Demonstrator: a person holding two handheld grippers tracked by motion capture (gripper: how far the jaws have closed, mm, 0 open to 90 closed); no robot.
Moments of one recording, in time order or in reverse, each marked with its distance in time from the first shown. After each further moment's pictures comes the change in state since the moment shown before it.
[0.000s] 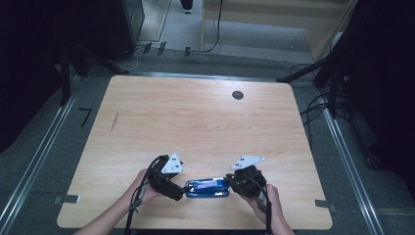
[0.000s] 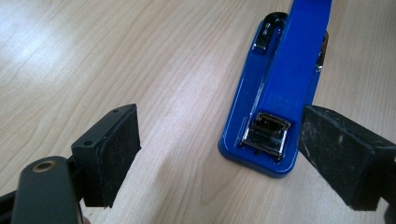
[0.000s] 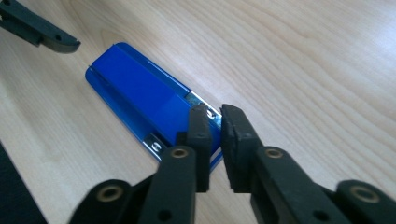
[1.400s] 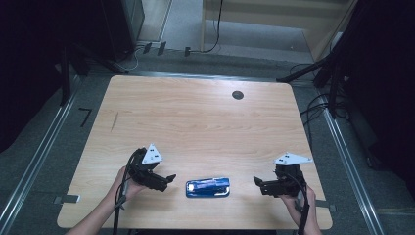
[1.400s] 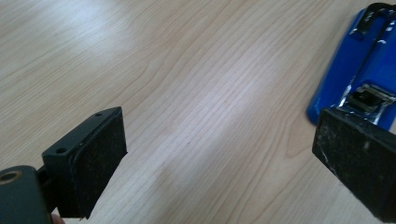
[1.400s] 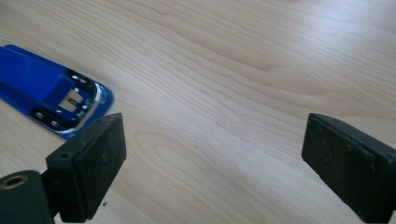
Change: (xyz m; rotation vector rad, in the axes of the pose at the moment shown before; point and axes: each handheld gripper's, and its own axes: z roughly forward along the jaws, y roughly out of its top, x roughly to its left) left arm 0.035 -0.027 -0.029 0.000 0.188 -0.172; right arm -0.065 -0.048 -0.055 -0.078 -0.189 0.185
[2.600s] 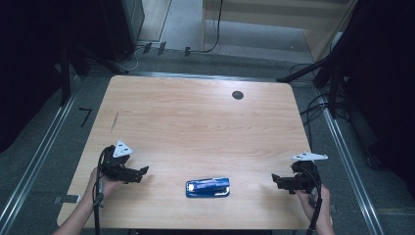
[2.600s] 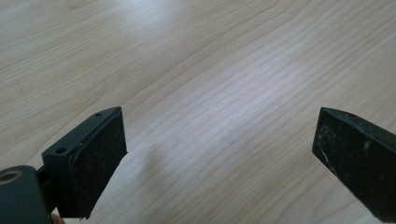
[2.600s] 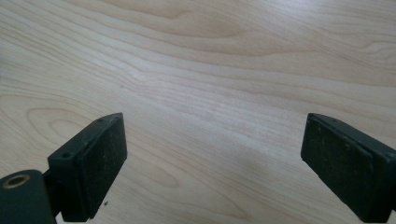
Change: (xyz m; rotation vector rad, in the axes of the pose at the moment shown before) left arm 0.059 -0.049 -0.021 0.041 0.171 -0.191; right arm -0.054 -0.023 0.008 0.093 -0.109 0.132
